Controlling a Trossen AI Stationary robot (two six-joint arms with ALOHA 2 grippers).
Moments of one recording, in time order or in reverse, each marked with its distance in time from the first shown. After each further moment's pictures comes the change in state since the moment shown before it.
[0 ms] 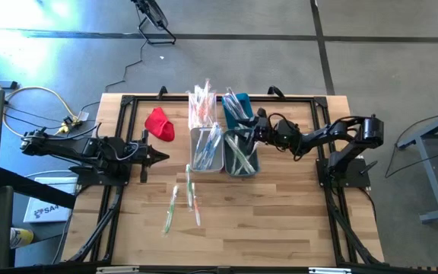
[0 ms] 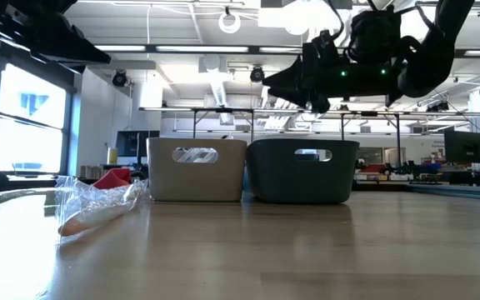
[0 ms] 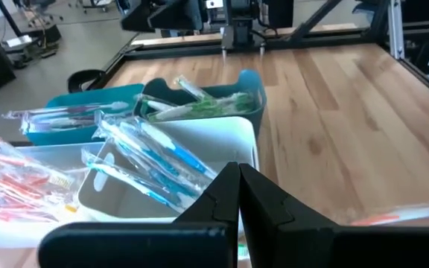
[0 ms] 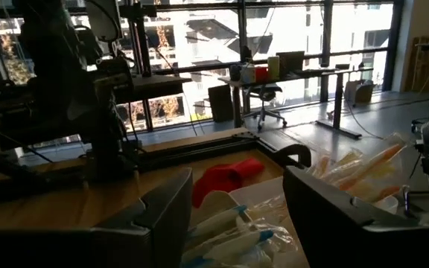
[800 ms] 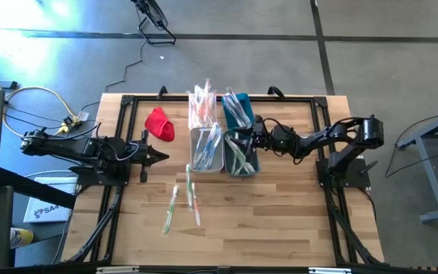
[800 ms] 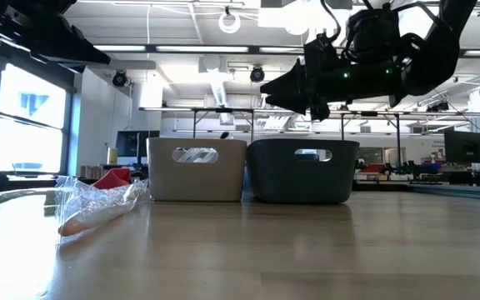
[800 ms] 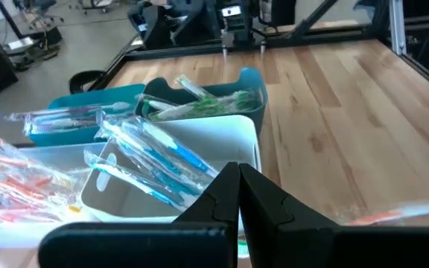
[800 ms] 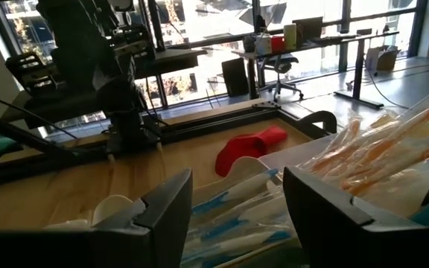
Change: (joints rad) left arm 0.000 0.001 0.000 -0.007 -0.002 0.020; right arm 0.060 0.000 0.000 -0.101 0.003 0.068
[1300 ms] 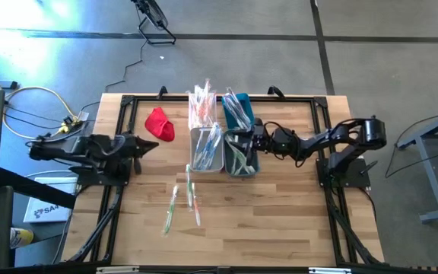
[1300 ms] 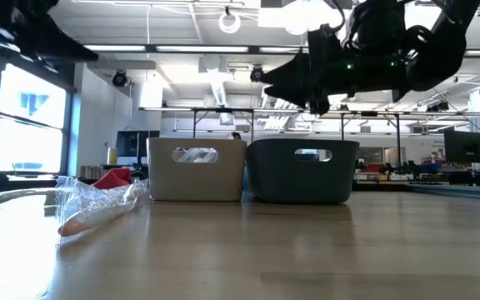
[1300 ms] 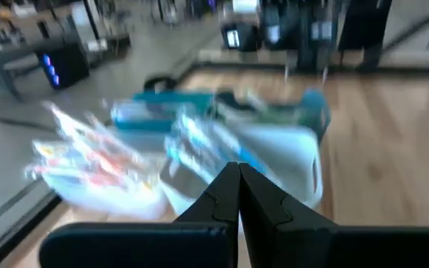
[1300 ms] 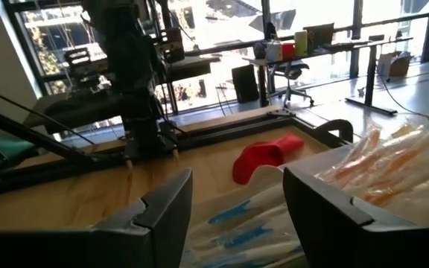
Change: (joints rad) left arm 0.000 -0.238 0.006 -0.180 -0.211 -0.077; right arm 0.051 -0.019 0.000 -0.001 0.020 0.006
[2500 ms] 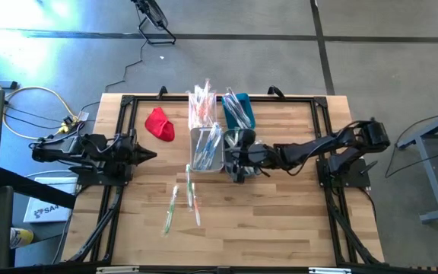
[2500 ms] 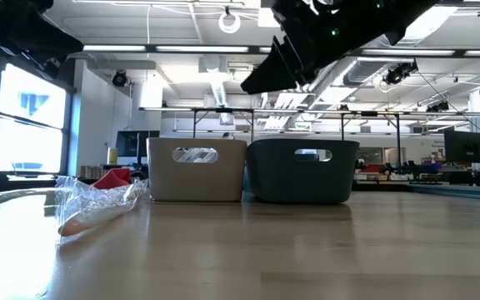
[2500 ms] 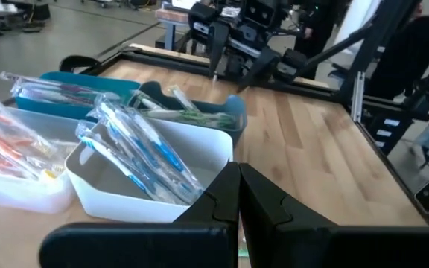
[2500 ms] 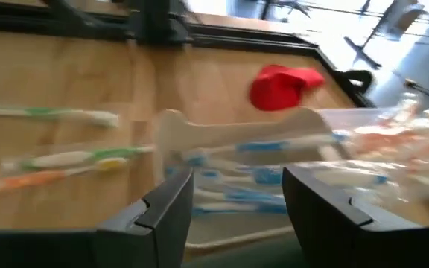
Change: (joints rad) left arm 0.000 -0.083 -0.007 -0.036 0.244 -0.191; right arm 0.239 -0.019 0.364 -0.805 0.250 -0.185
